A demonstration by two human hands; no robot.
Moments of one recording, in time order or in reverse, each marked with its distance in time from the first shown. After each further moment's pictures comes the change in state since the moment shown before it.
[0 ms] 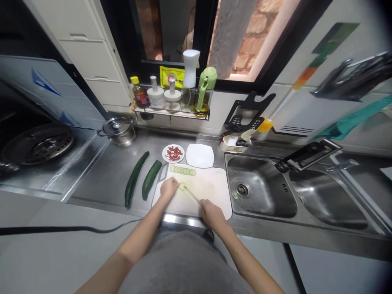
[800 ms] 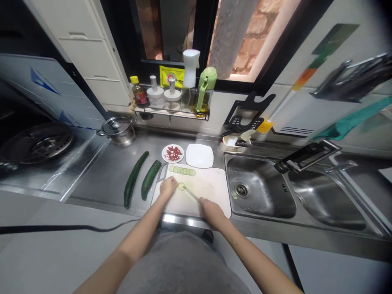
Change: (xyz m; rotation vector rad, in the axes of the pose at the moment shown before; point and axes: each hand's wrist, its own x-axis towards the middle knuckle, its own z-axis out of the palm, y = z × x) left_hand 0.012 -0.001 0.003 0.036 -0.061 -0.045; right_hand 0.006 0.003 -0.013 -0.060 -0.048 -0.062
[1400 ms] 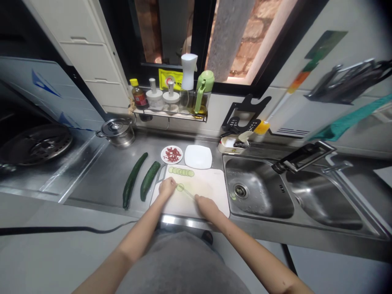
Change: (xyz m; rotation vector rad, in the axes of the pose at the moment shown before) left_hand 0.004 0.000 0.002 0.041 0.008 0.007; right_hand 0.026 0.002 0.008 -0.065 0.033 -0.095
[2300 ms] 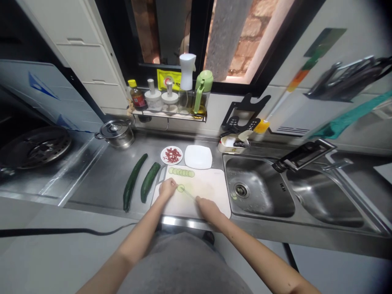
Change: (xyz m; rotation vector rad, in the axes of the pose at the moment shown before) left_hand -0.001 -0.002 -0.003 -0.025 -0.004 0.026; right_hand -0.005 -0.003 -0.001 -0.006 -0.024 0.034
